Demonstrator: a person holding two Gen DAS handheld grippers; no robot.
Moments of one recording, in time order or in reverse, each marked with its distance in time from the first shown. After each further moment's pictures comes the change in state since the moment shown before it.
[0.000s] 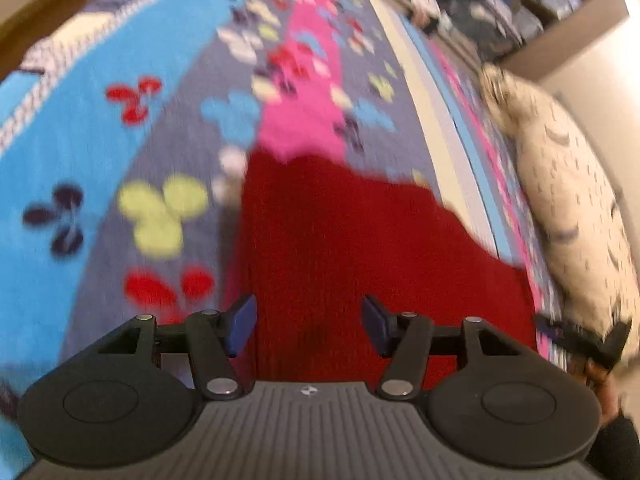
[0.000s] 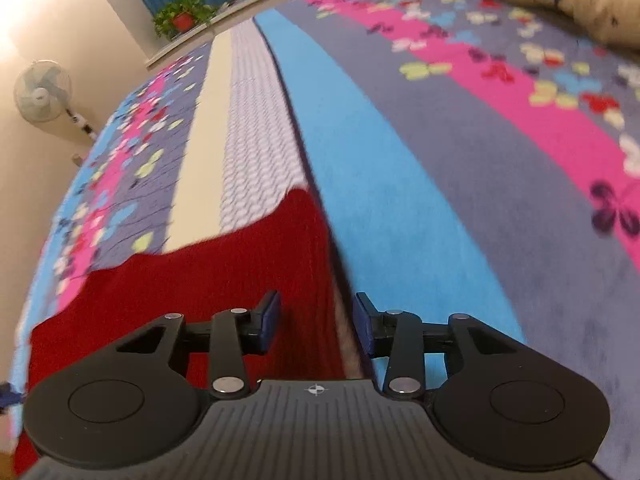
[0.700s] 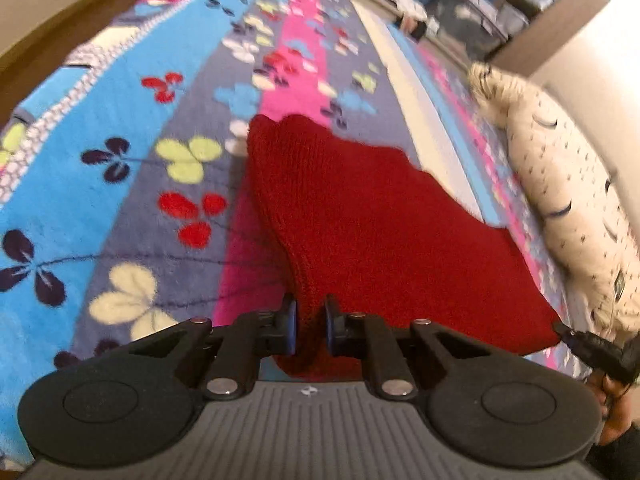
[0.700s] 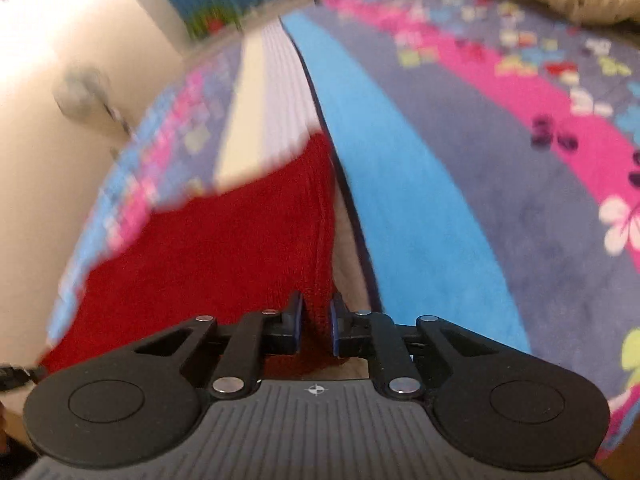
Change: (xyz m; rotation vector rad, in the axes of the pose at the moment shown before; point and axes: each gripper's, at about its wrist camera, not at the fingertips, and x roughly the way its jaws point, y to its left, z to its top) left arm -0.064 -0.015 -0.080 0.026 -0.098 0.040; right arm -0.109 -0.007 -0.088 -0.011 -0.118 0.104
